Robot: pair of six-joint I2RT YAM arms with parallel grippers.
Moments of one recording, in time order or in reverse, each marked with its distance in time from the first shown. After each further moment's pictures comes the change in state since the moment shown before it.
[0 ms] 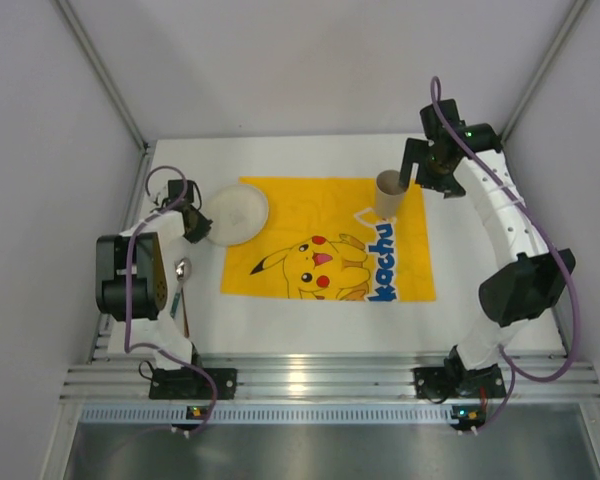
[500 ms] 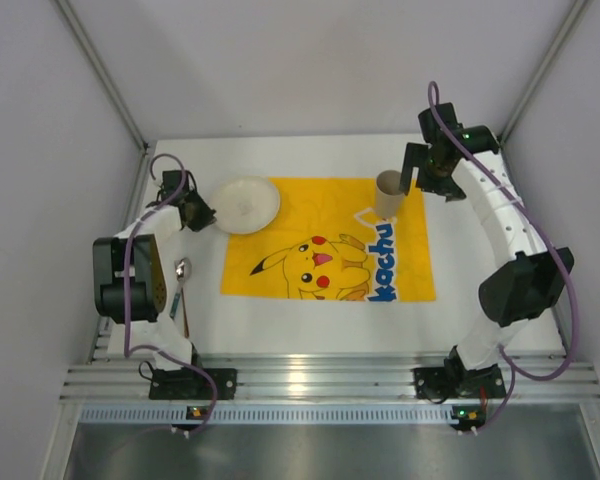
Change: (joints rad) left arm 0.003 -0.010 0.053 0.029 0.143 0.113; right arm 0.000 0.004 0.000 -0.008 0.026 -0.008
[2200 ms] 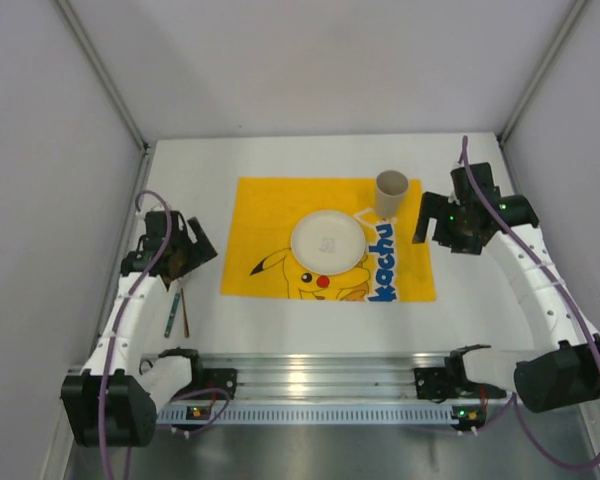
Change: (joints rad) left arm -0.073 -0.722 -0.256 -0.391 -0.052 0.145; right arm -0.069 -0.497 -0.586 0.125 -0.233 -0.010
